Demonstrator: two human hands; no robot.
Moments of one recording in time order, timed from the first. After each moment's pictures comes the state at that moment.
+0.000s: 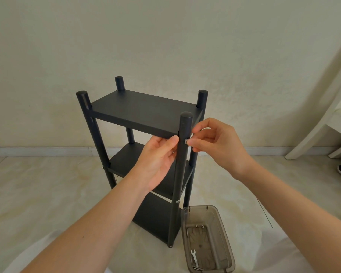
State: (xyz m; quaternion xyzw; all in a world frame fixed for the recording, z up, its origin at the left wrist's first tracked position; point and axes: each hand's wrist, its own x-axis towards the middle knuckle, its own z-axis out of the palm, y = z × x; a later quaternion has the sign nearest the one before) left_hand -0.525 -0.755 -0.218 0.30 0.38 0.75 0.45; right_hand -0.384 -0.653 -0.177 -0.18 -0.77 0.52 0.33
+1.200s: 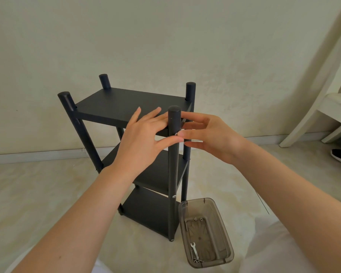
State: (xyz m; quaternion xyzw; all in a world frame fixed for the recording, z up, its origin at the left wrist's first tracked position) left_hand -0.538 -0.756 -0.185 0.63 0.71 0.31 -0.11; right_hand -0.386 -0.628 -0.175 -0.19 -0.71 0.64 0.20
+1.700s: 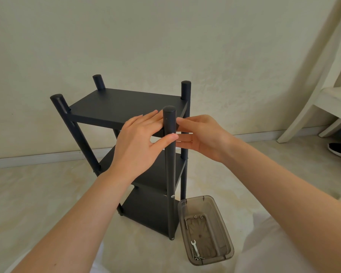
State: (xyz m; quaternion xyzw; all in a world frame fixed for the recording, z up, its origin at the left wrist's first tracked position) left_hand -0.530 -0.761 -0.189 0.61 0.71 0.32 -0.14; right_hand -0.395 -0.639 -0.172 -0.25 -0.63 0.70 0.21
